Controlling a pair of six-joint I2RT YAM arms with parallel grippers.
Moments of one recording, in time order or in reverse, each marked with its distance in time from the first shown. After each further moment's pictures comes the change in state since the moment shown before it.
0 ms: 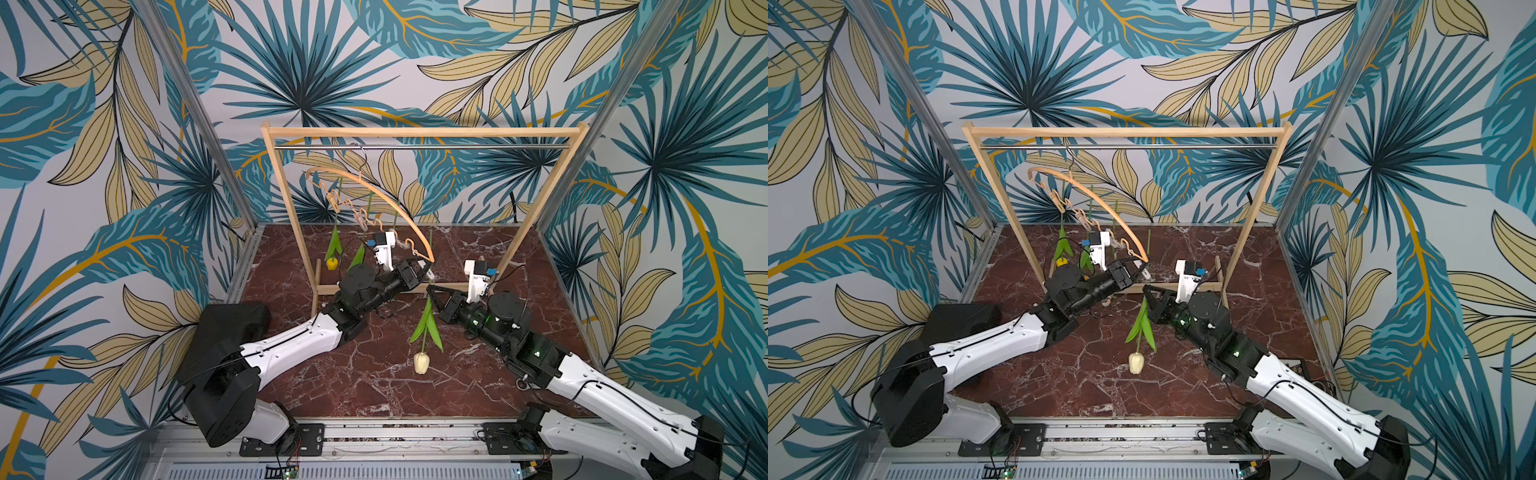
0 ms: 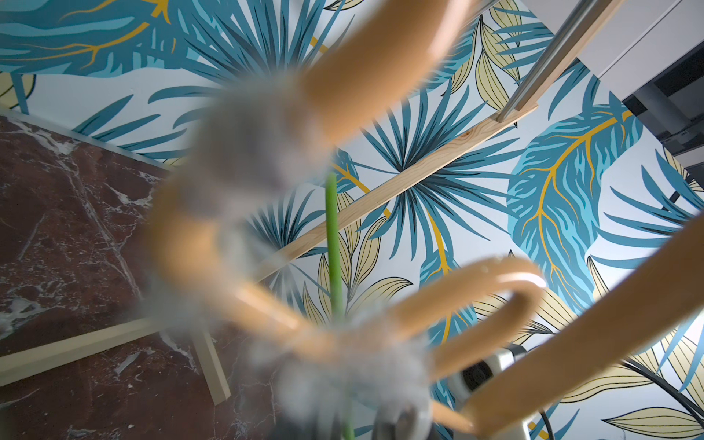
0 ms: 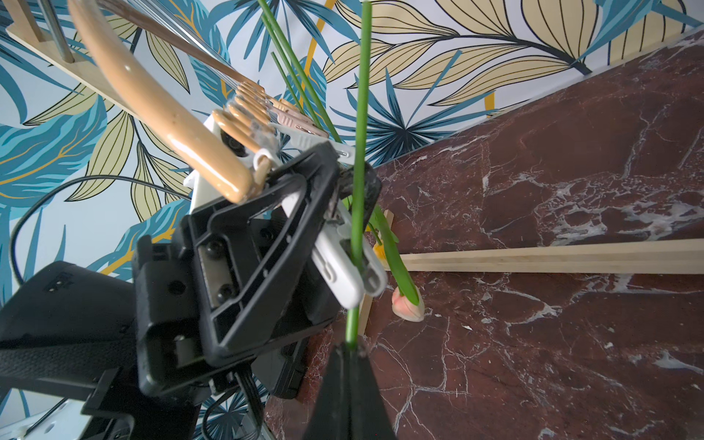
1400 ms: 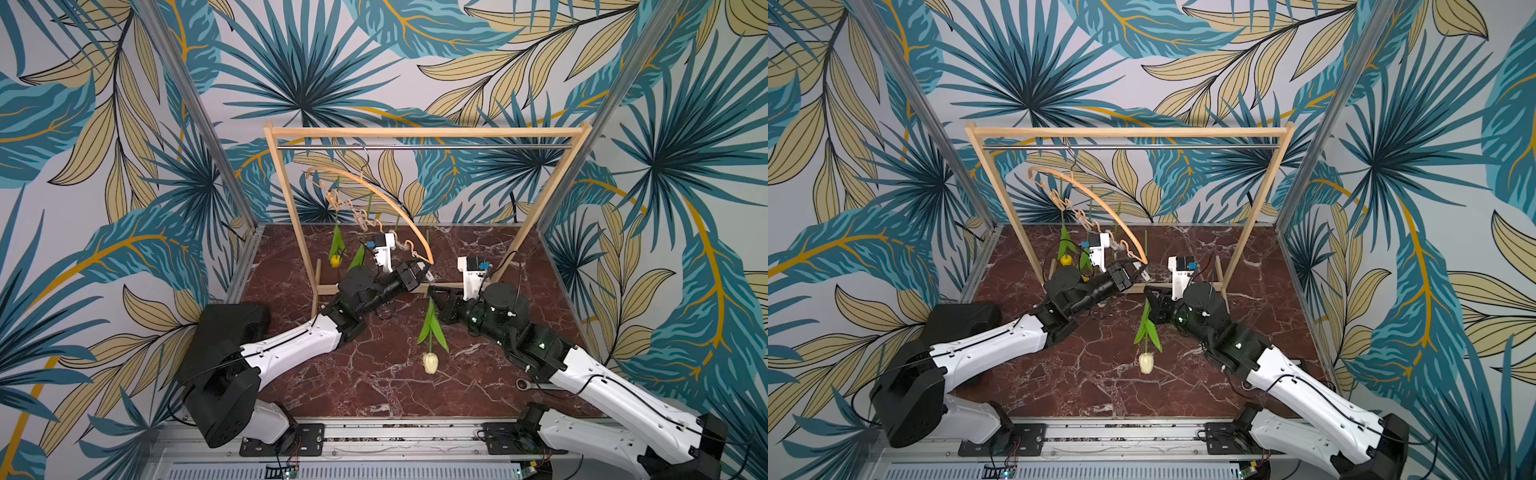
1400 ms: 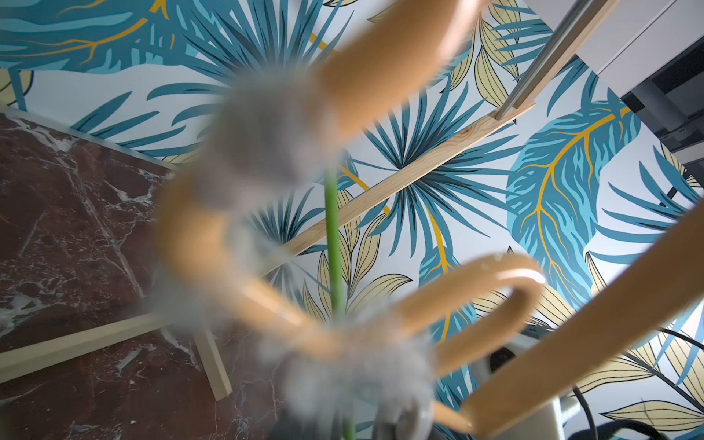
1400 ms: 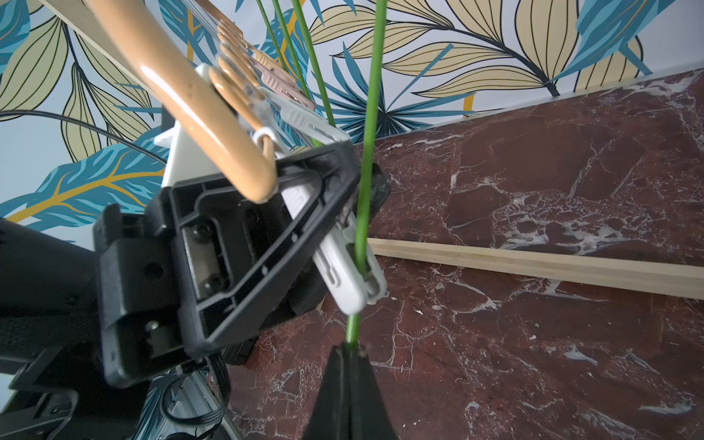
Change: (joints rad) left arm 0.002 -0.004 -0.020 0.017 0.010 0.001; right arm -0.006 0.040 0.123 -0.209 -0.010 -0.177
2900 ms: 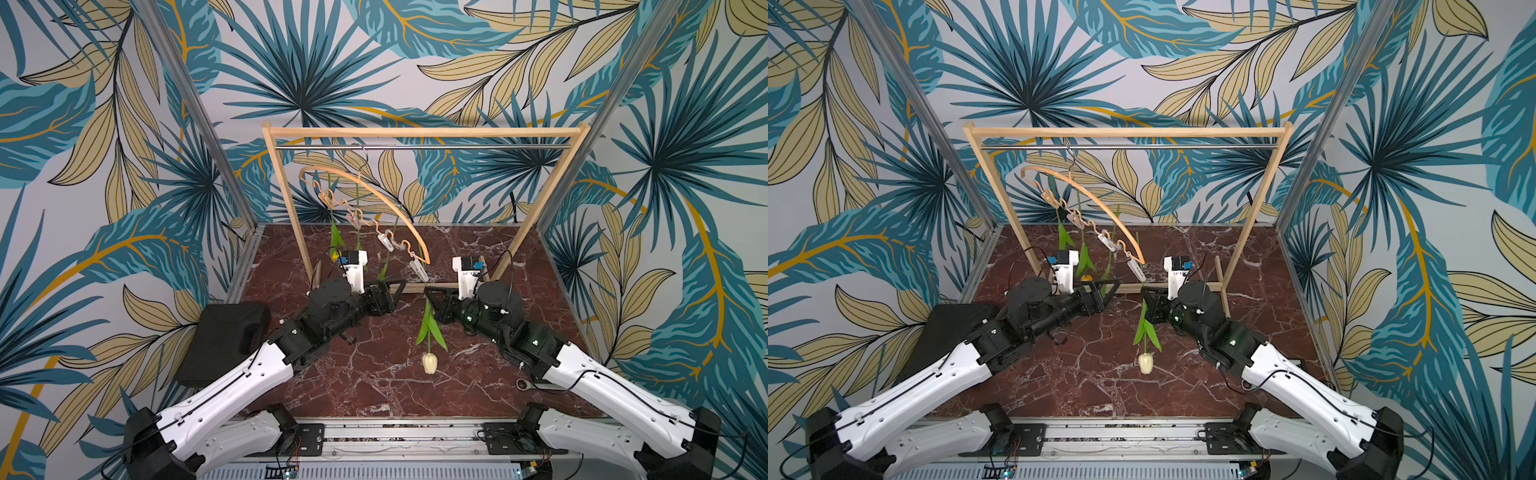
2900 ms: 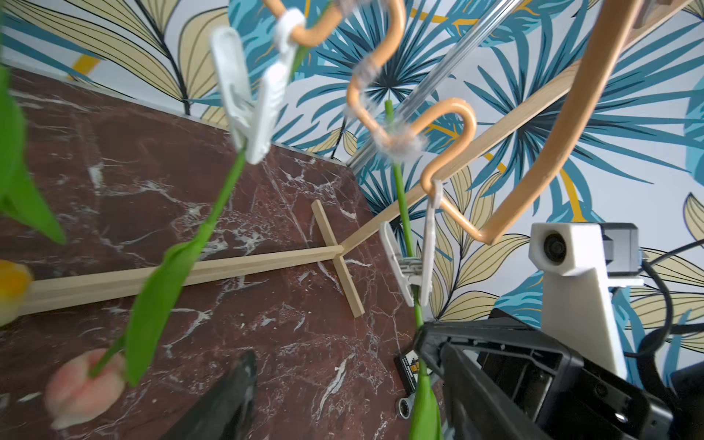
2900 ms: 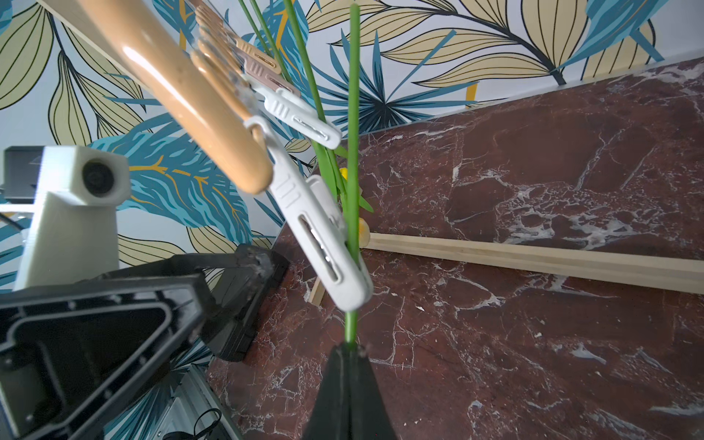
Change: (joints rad) left arm -0.007 -0.439 -0.034 -0.767 -0.253 0.301; right arm 0.001 0.044 0.003 0.012 -0.006 0.009
